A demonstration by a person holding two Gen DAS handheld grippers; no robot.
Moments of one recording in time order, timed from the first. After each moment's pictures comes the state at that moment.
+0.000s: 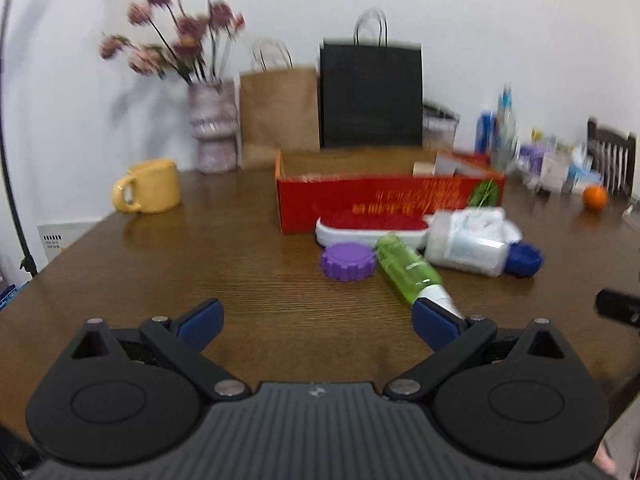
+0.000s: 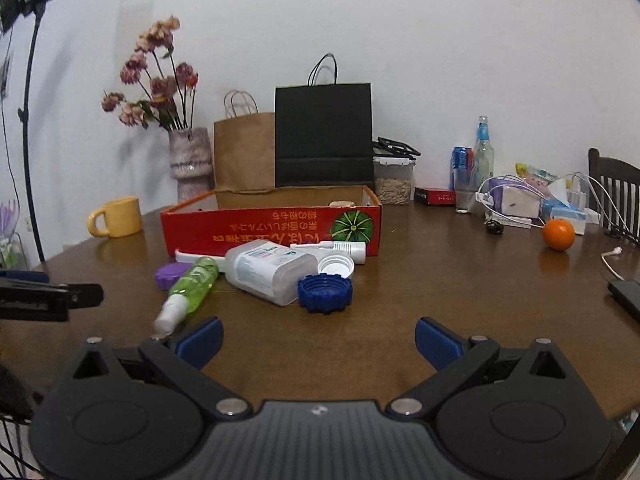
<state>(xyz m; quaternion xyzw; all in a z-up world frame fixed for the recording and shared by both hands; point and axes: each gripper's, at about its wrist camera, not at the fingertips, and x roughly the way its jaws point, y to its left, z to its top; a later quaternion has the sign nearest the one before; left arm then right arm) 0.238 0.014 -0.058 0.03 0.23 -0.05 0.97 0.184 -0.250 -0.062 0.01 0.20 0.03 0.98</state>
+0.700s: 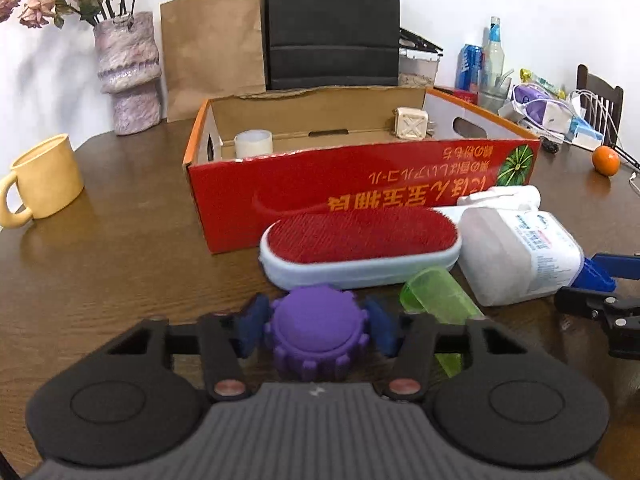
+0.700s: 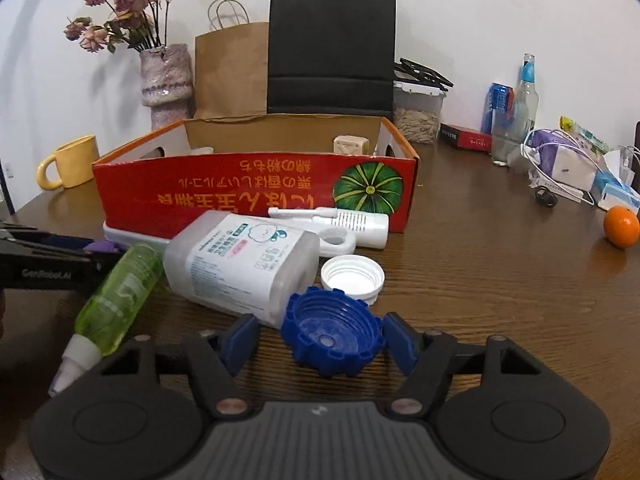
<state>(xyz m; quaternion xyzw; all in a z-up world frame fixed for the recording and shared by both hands) 0.391 -0.007 -0.076 0.05 0.32 -0.13 0.94 0.337 -0.241 -0.080 -0.01 0.32 0.04 0.95</state>
